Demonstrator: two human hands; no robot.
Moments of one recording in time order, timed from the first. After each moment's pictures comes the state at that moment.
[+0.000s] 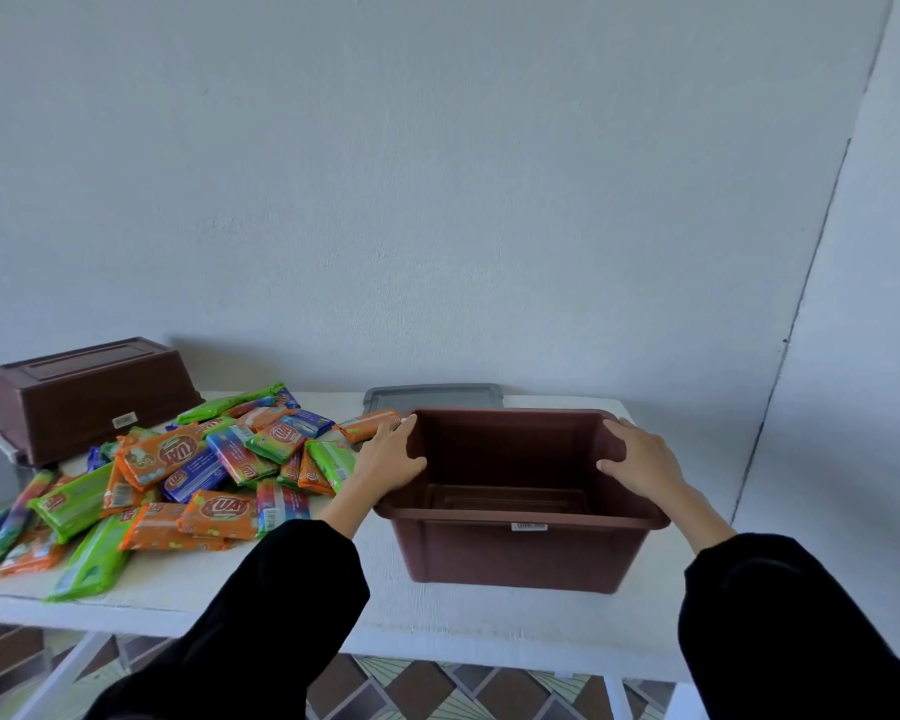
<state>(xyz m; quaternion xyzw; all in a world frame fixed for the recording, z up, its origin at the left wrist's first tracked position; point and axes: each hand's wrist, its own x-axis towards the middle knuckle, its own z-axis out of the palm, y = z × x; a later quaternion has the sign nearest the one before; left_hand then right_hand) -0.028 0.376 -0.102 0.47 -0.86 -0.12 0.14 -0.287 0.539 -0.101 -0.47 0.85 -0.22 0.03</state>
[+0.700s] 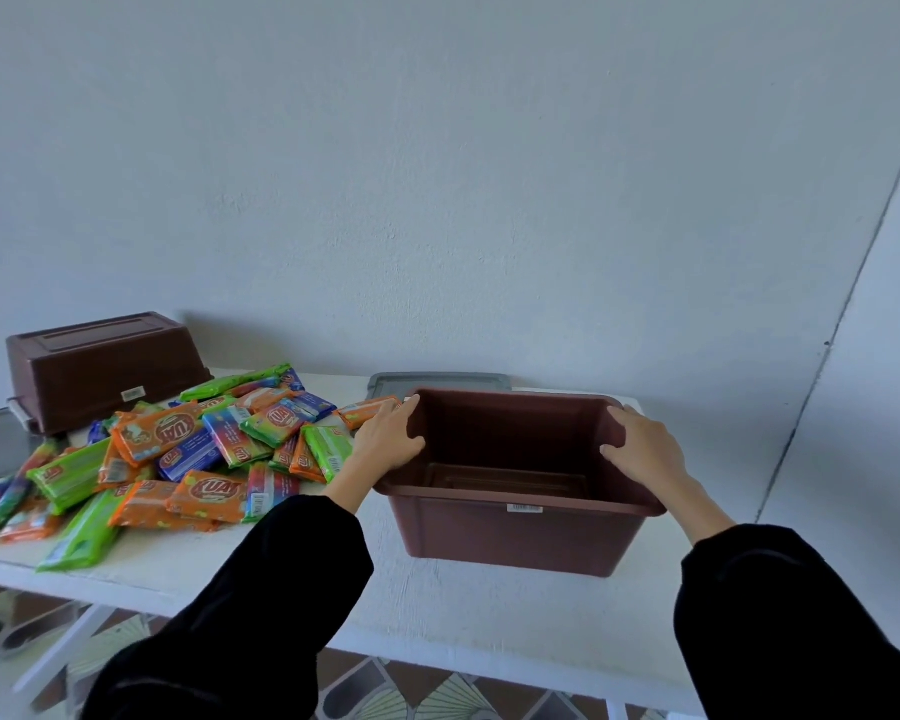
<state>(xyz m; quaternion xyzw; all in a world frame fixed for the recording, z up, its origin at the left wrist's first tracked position) -0.051 0.360 -0.101 0.50 -0.85 -0.11 0.13 -0.315 0.511 -0.101 -0.48 0.85 -0.22 0.02</state>
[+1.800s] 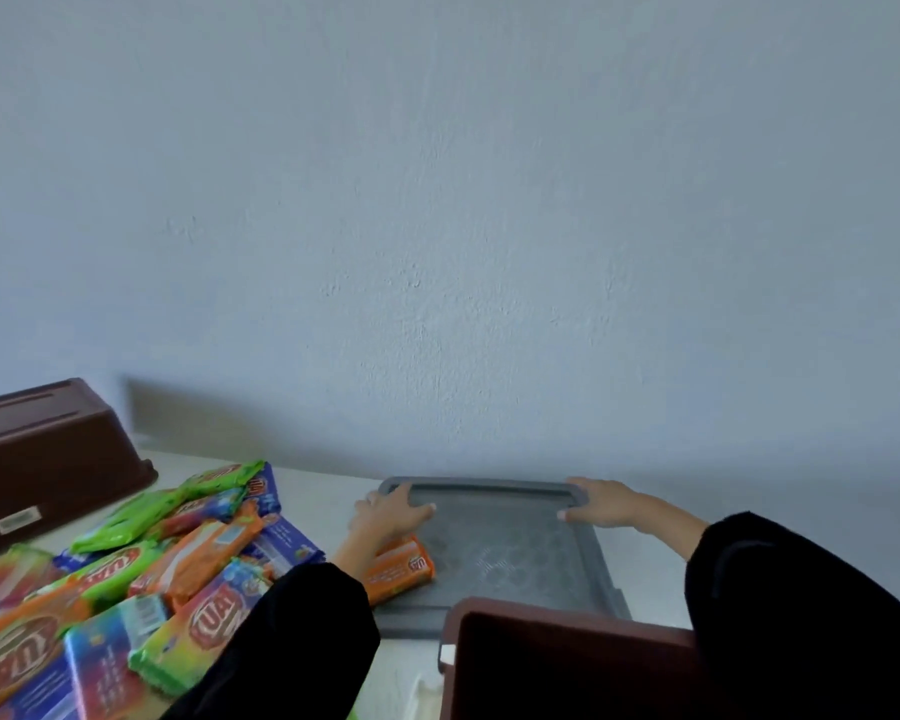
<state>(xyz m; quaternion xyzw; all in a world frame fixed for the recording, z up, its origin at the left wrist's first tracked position) -0.108 0.085 -0.159 0.61 -0.75 -0.25 0.01 -0.358 0.196 -0.121 -0.55 0.79 -0.04 0.27</state>
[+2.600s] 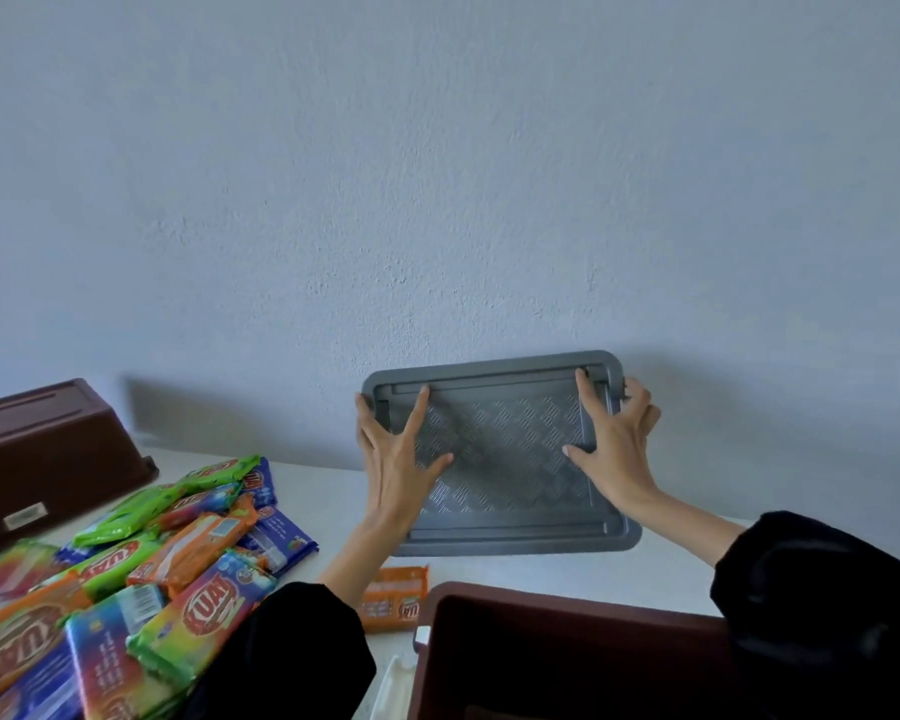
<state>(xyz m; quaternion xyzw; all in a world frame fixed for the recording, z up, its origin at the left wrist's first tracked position) -0.134 0.128 -0.116 0.48 -0.76 -0.11 0.42 -0.341 0.220 -0.086 -0.53 0.76 -0.37 -0.08</state>
